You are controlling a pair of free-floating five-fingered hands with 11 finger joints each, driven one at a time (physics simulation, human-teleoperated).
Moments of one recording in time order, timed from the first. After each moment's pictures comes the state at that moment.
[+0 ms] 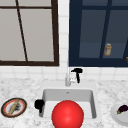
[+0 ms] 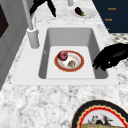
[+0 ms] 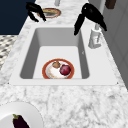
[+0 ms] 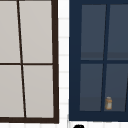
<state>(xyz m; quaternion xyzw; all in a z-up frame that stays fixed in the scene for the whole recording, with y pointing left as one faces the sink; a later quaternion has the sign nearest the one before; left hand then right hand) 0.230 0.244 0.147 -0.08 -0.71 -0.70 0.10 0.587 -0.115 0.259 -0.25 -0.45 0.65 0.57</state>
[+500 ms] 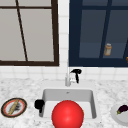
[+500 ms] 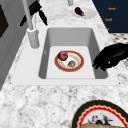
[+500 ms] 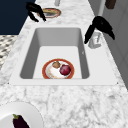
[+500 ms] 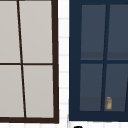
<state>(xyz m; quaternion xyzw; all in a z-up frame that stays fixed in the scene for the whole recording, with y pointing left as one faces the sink) 0.230 0.244 0.147 -0.08 -0.71 -0.70 0.10 0.645 -0.111 0.204 -0.25 -0.45 0.65 0.56</state>
